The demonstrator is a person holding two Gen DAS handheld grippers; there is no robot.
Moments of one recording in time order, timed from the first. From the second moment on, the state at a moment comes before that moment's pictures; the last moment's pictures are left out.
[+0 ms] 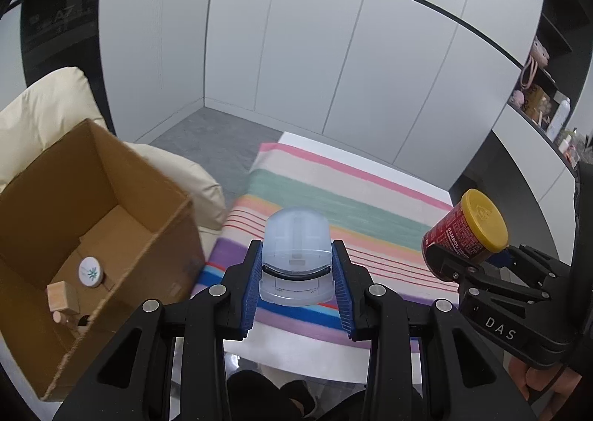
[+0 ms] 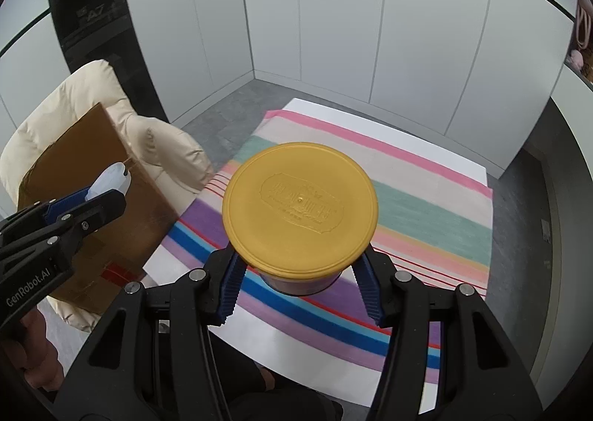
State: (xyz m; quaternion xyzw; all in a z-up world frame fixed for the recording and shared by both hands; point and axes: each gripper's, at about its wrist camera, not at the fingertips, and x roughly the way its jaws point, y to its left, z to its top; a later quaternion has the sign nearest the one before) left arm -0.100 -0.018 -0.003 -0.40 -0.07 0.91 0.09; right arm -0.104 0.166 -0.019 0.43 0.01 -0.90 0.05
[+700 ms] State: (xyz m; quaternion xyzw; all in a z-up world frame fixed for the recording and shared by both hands) left arm -0.072 -0.122 0.003 -0.39 -0.10 0.92 0.00; right arm -0.111 0.059 -0.017 0.42 0.05 -0.90 0.13
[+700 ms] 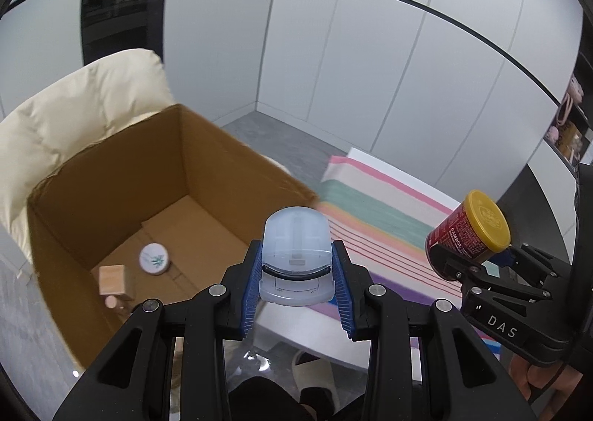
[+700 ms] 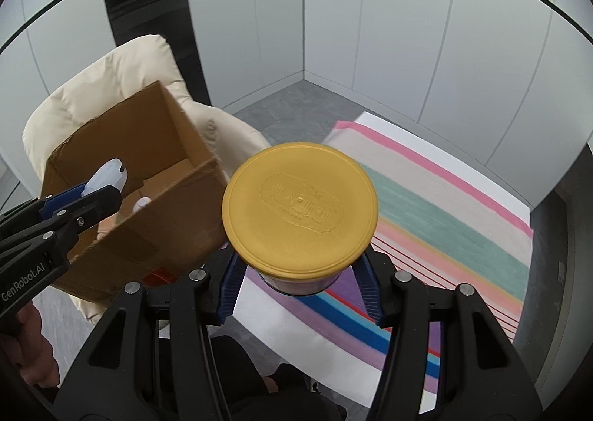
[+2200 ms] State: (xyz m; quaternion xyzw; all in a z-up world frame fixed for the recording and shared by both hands) left arm 0.048 -0.302 0.005 -0.34 -0.15 0.90 -0.22; right arm -0.078 -0.158 -0.007 0.40 0.09 -0.86 0.29
